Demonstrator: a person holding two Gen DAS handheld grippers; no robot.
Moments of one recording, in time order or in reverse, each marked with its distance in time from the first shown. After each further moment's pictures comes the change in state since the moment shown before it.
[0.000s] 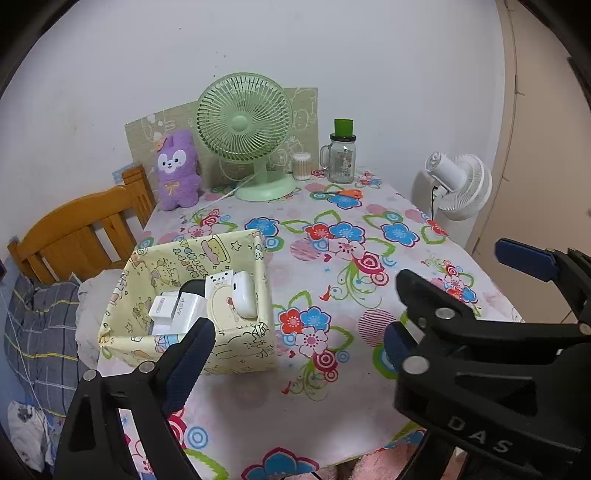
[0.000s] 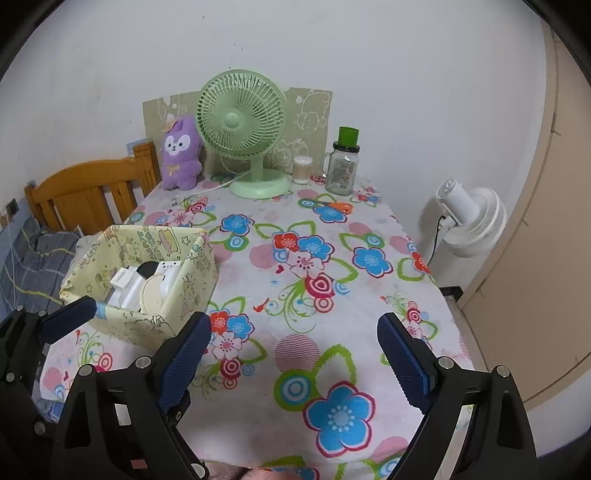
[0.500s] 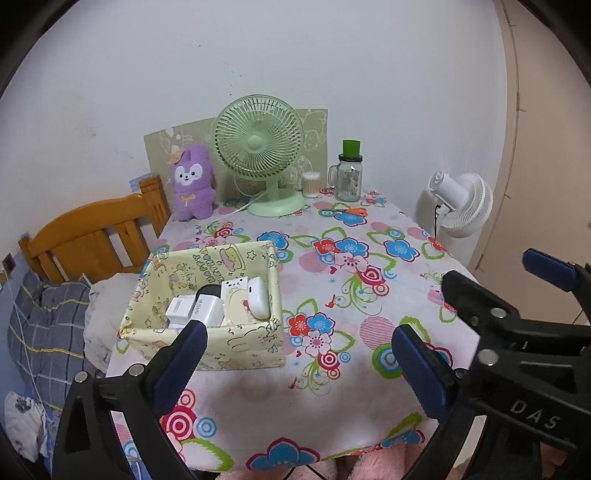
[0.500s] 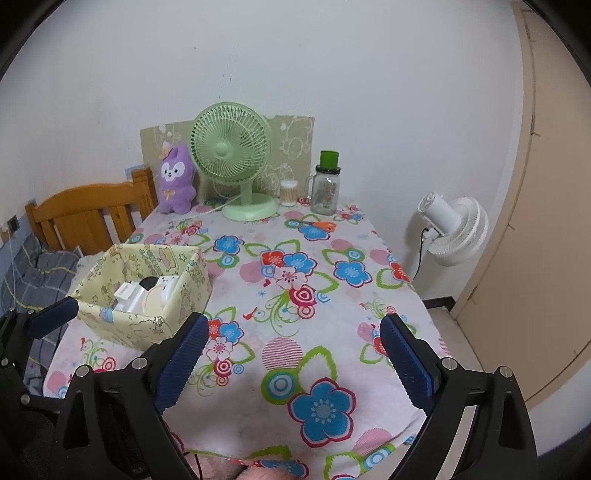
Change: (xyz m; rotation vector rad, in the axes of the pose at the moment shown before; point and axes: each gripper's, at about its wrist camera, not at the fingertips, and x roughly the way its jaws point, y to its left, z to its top) left arm -0.034 0.007 -0.013 -0.031 -0.073 0.023; right arm -0.041 -0.014 -0.017 0.029 -0.101 -0.023
